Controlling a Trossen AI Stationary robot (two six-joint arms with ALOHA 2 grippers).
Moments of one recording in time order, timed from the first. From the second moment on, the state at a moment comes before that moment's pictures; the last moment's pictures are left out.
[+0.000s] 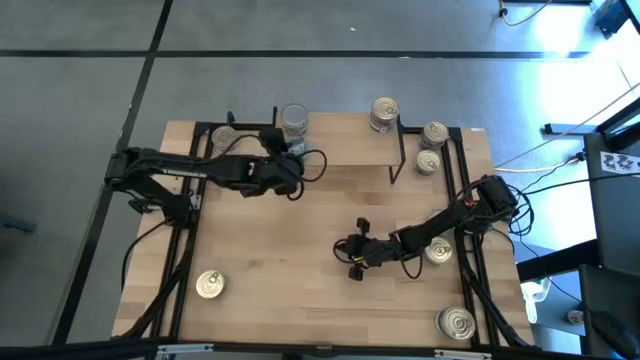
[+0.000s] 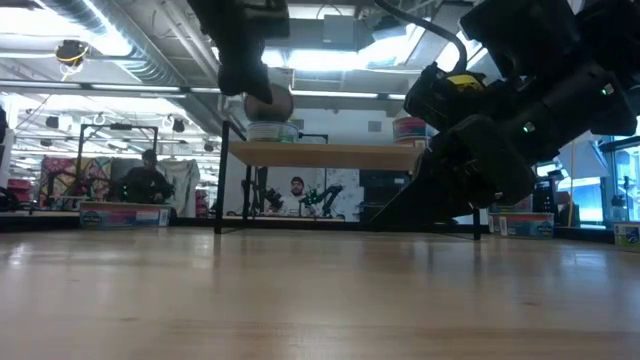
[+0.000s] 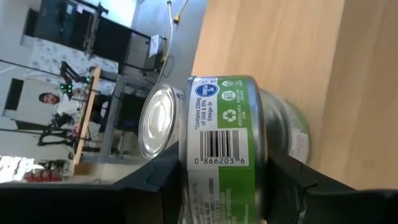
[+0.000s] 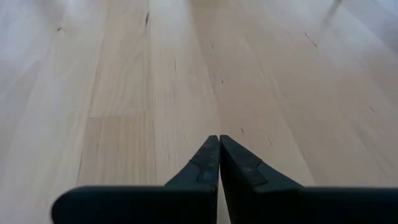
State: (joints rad) left arm 0.06 1.48 1.17 -0.56 -0.92 0.35; right arm 0.38 1.85 0.69 0.52 0.44 0.31
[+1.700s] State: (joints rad) left arm 0.12 1.49 1.29 -0.73 -0.71 0.13; right arm 0.38 1.85 0.69 0.52 0.44 0.31
